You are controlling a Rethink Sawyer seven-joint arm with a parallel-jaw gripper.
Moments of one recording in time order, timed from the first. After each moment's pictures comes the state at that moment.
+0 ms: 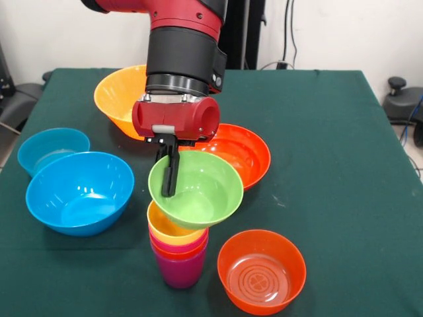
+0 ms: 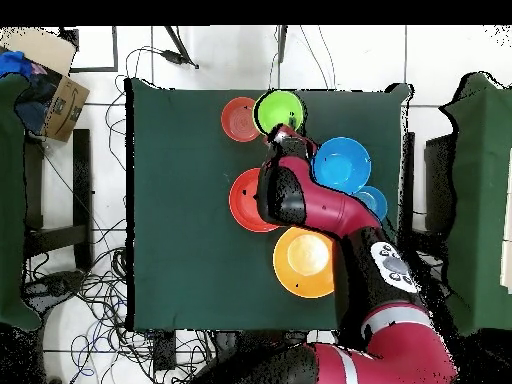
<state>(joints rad) -0.43 -0.53 0.15 1.66 -0.06 -0.31 2.07</state>
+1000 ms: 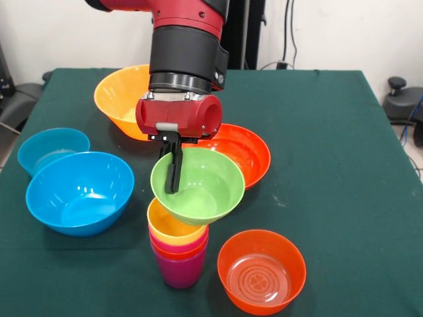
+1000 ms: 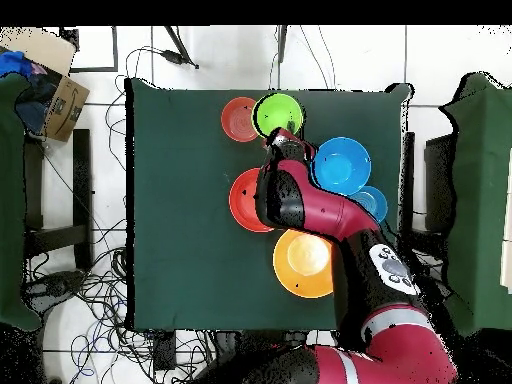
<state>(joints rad) -0.43 -0.54 0.16 1.67 -0.06 -0.32 2.07</state>
